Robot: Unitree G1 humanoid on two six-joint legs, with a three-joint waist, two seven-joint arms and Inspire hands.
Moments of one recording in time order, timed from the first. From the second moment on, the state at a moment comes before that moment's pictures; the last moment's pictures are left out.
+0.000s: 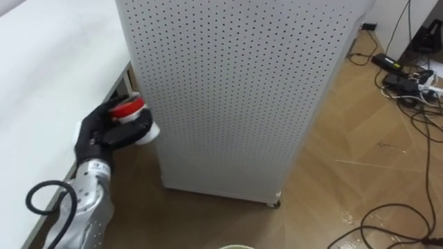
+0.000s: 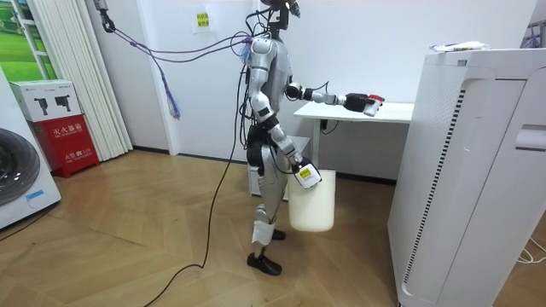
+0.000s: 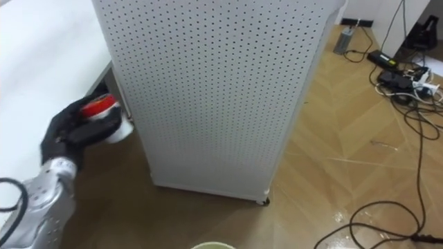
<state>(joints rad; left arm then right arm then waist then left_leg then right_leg) -0.39 0.29 -0.10 0.40 -0.37 -0.08 0.18 -0.02 -0.26 0.28 0.80 0.16 -0.01 0.11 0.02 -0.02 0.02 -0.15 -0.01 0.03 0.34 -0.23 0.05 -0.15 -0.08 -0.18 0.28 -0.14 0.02</state>
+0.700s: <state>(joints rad) -0.14 0.22 -0.25 0.25 -0.31 -0.09 -0.06 -0.07 -0.28 0.29 0.66 0.23 -0.01 0.13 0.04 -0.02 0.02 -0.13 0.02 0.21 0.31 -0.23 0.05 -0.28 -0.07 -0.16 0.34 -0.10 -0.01</state>
